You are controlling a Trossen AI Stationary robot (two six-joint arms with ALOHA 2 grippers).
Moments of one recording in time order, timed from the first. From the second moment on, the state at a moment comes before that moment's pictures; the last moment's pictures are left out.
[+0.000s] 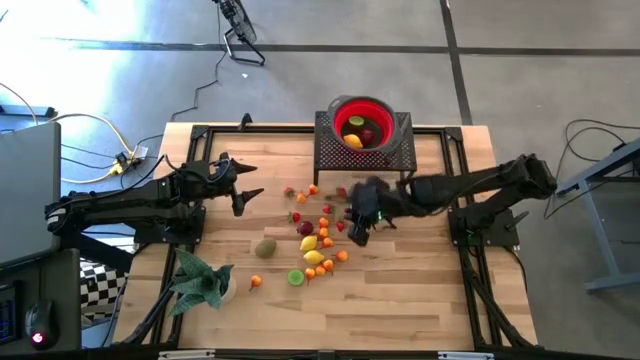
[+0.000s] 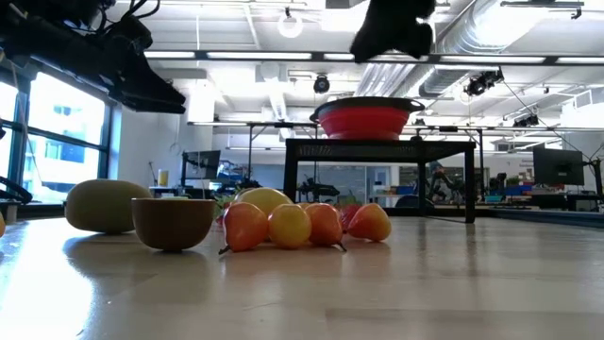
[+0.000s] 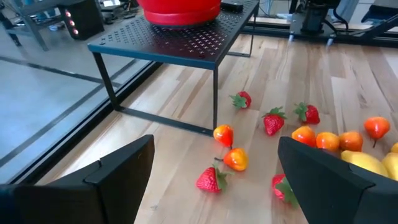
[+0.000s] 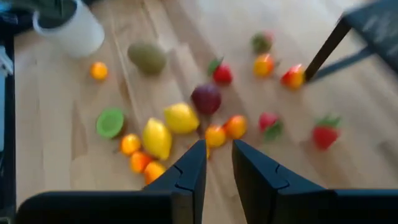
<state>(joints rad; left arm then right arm) 0.28 0.49 0.33 -0.10 -0.13 0.02 0.16 1.48 1.25 -0.60 0.21 0.54</state>
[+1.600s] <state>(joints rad) 0.28 0.49 0.33 0.01 -0.12 0.06 0.35 1.55 1.06 -0.15 0.35 0.66</state>
